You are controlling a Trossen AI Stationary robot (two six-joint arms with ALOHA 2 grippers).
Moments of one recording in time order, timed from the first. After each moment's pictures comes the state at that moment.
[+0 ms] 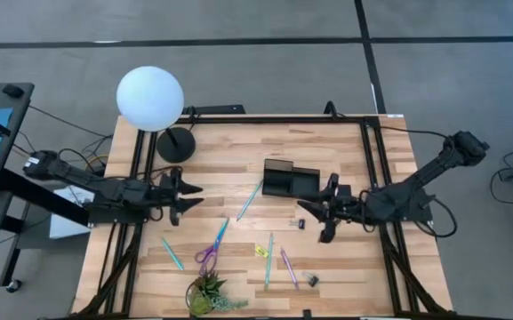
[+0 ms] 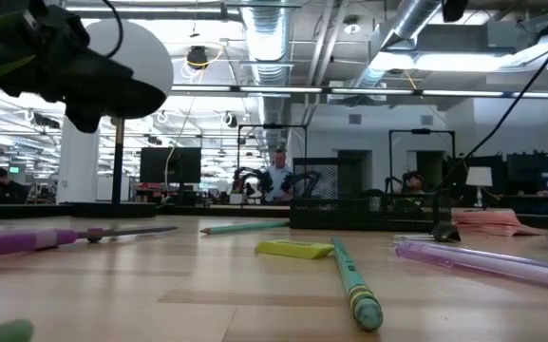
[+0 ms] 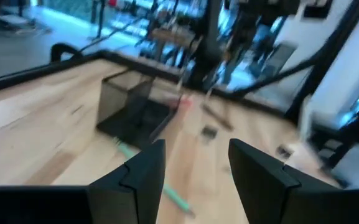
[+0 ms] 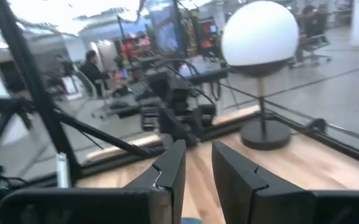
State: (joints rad) left arm -0.28 0.53 0.06 0.39 -0.42 -0.33; right arm 0.55 1.09 0.61 0.47 0.76 0.18
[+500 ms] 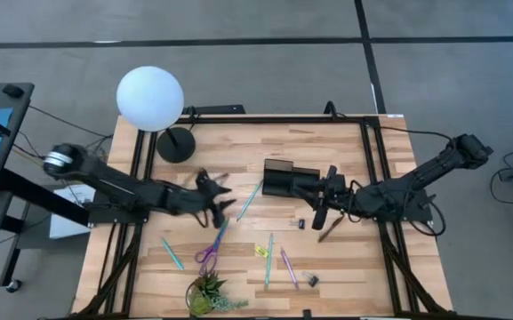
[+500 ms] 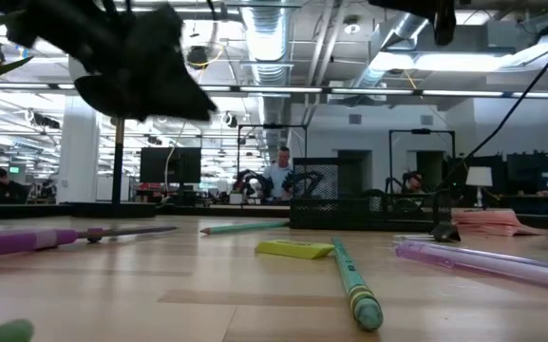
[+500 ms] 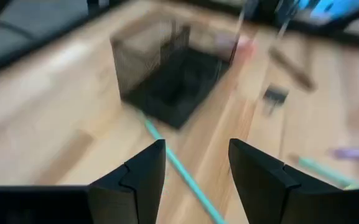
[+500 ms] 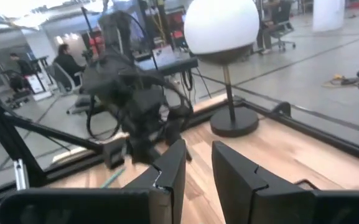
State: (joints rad) left arm -0.24 1.35 0.56 0.24 -0.54 -0.43; right arm 0.45 1.09 0.61 0.37 0.76 0.28
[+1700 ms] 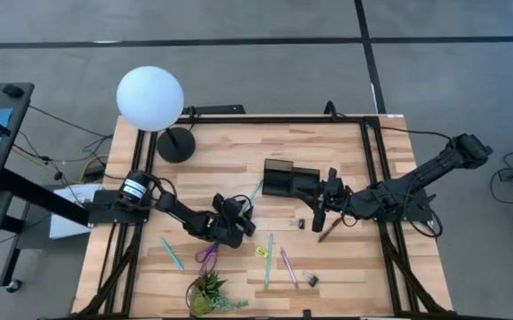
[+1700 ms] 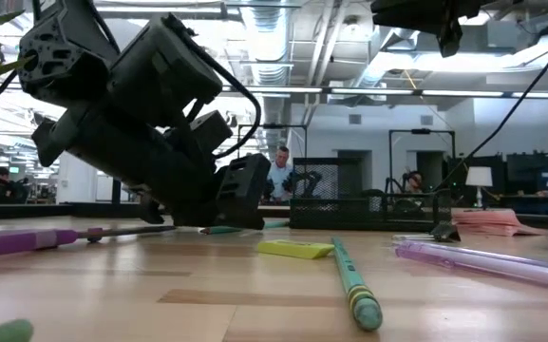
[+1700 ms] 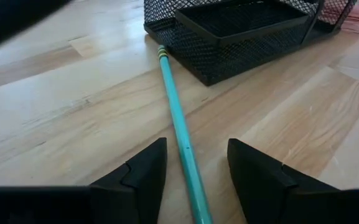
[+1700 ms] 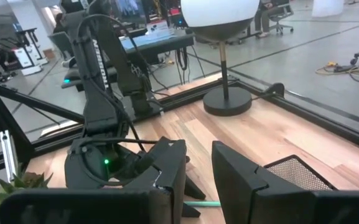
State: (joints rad) left arm -0.35 2.09 0.82 0.34 -0.91 -0.92; right arm 0.46 1.09 0.61 0.25 0.76 0.32
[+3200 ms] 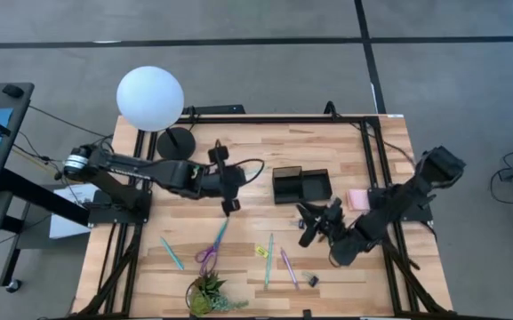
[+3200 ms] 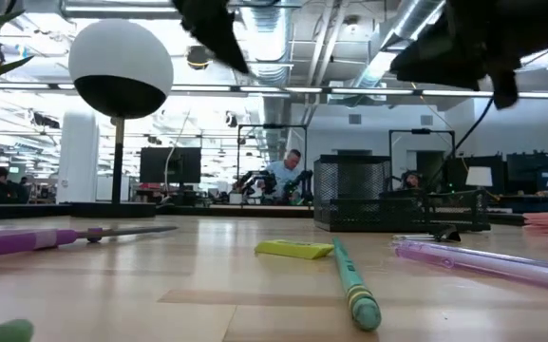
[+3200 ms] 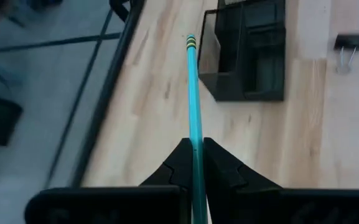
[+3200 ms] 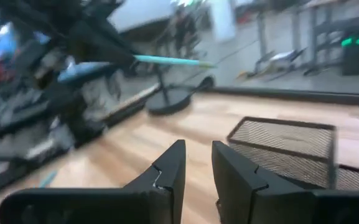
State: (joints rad) left arm -0.14 1.54 1.36 -0.74 -0.58 -0.02; right arm 0.71 1.56 0.61 0.41 1.41 0.81
